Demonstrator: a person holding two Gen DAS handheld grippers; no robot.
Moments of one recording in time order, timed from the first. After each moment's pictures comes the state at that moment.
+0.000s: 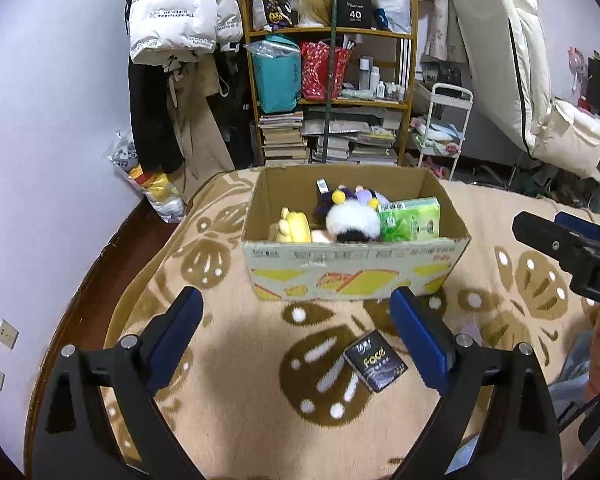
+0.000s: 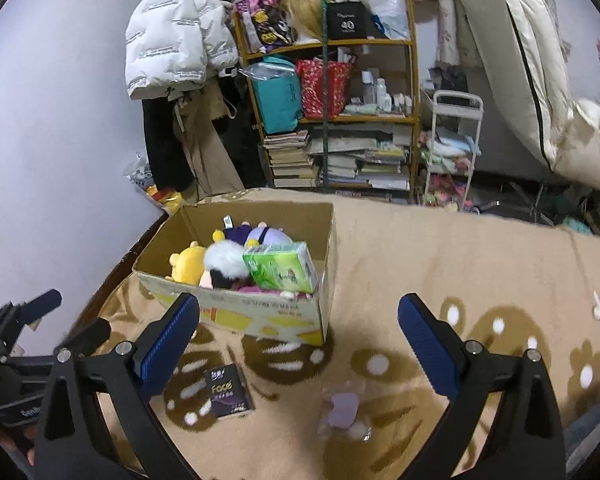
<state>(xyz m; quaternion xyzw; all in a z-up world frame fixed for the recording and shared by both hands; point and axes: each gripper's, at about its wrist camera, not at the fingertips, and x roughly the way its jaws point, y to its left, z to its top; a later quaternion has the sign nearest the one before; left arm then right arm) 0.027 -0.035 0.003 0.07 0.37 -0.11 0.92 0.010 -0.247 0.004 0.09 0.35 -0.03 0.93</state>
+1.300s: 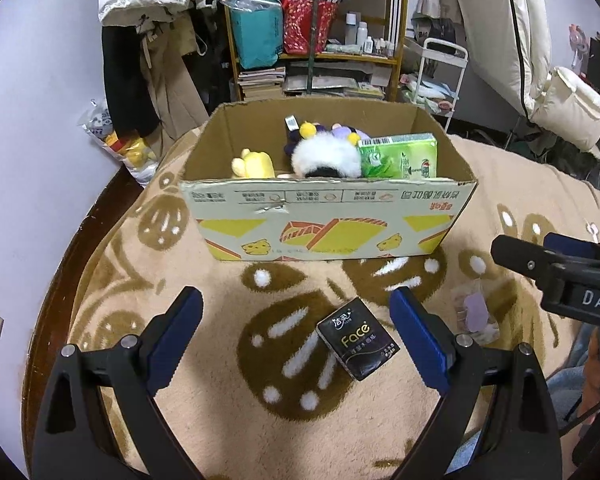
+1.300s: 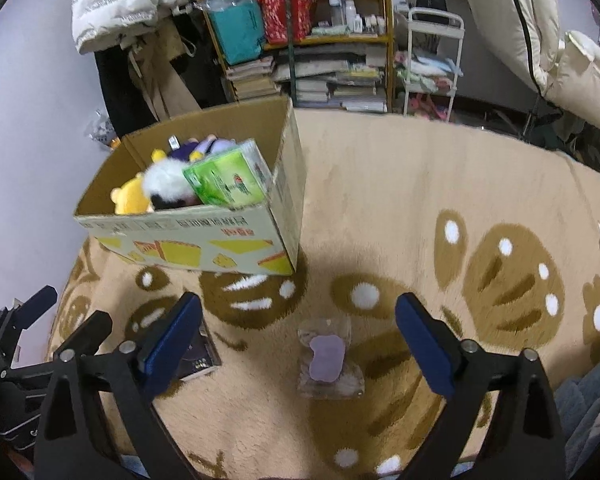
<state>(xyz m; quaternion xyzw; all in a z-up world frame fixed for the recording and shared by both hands) 0.048 -0.063 -0.059 0.08 0.43 -0.12 0.89 0.033 -0.267 -0.070 0.12 0.47 -0.07 0.87</state>
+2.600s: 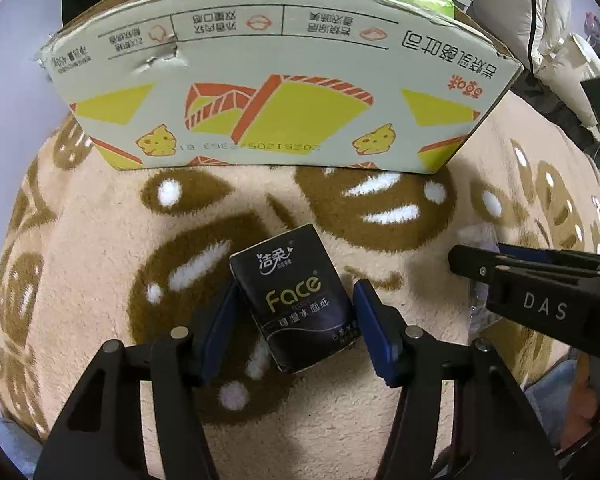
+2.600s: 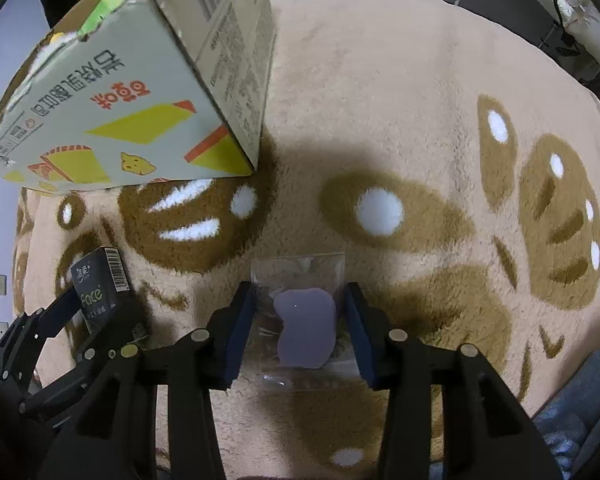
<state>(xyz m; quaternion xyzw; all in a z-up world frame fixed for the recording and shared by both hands) 0.070 -0.100 -0.153 0.06 0.55 -0.15 0.82 0.066 -0.256 -0.164 0.13 0.62 -0.08 0.77</state>
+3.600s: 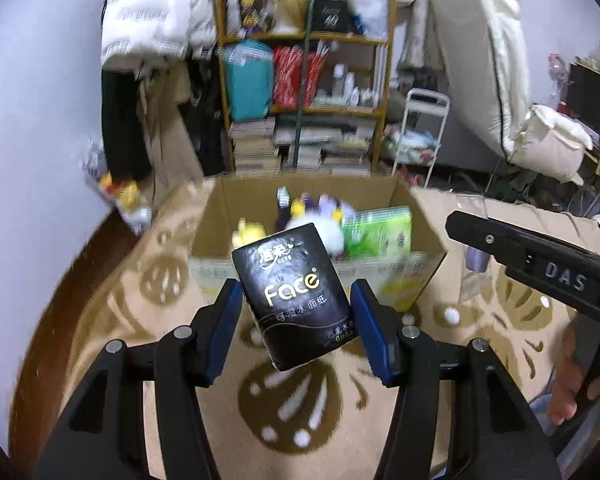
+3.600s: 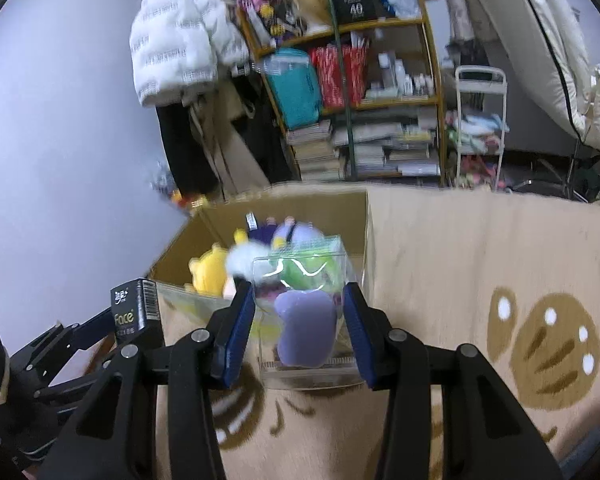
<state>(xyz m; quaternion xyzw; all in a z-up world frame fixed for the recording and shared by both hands) 0.044 -0.053 -0.001 0.06 0.34 -0.16 0.93 0.044 -0.236 -0.012 0.15 0.33 0.02 0.93</state>
